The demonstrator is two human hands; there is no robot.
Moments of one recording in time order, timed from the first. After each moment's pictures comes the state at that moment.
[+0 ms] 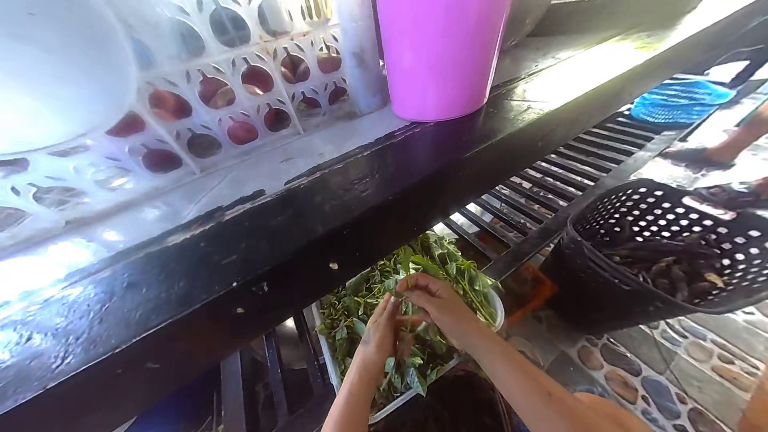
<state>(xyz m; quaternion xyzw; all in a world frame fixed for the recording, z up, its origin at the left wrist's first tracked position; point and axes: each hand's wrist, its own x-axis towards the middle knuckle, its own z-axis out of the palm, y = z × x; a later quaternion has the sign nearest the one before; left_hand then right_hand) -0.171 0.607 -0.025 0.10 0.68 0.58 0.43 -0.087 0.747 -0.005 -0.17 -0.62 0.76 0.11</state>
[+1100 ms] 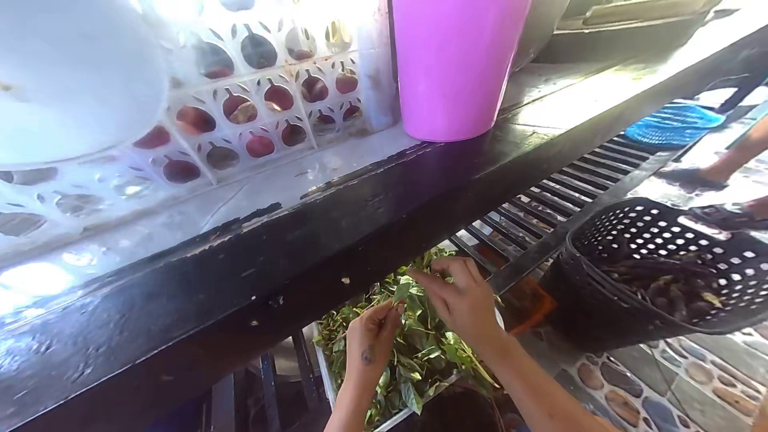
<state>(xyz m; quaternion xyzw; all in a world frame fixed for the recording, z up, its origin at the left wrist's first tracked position) -0.189 0.608 -0.039 0.36 0.78 0.51 0.07 -0.087 0.777 -0.002 -0.08 -0.87 0.10 0.48</state>
